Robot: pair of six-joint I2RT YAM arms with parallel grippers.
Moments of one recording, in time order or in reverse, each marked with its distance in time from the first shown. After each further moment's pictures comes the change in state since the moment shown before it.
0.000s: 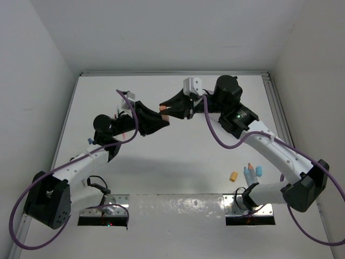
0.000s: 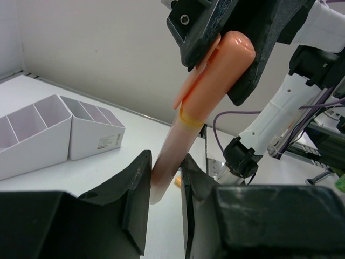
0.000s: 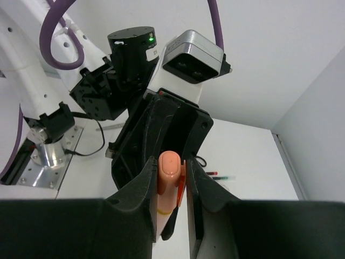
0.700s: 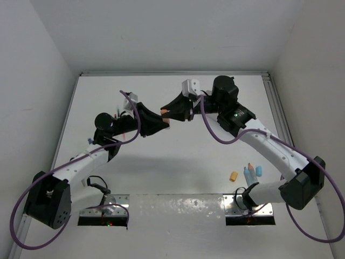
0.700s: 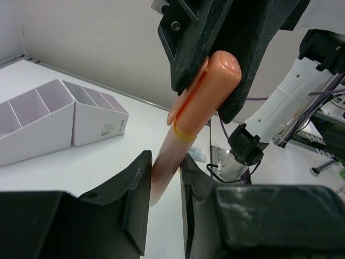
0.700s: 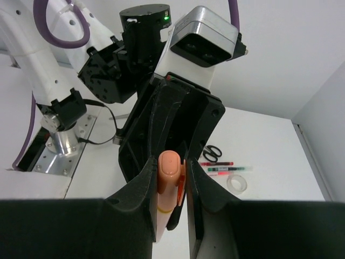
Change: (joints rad) left arm 0.009 0.000 0.000 -0.074 0.031 0.063; right arm -0.032 0.027 -0.043 0.008 -0.073 0.009
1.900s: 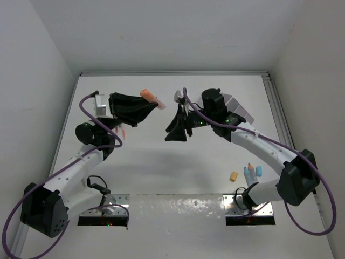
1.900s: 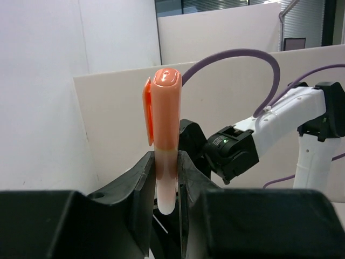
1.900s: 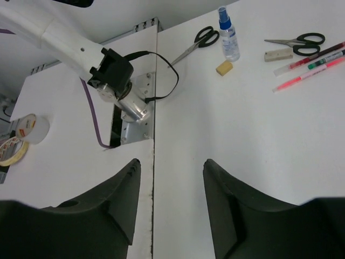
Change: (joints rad) left arm 0.009 -0.081 0.100 0.354 -0.180 0.024; right arm -0.007 0.036 -0.159 -0.105 0.016 0.343
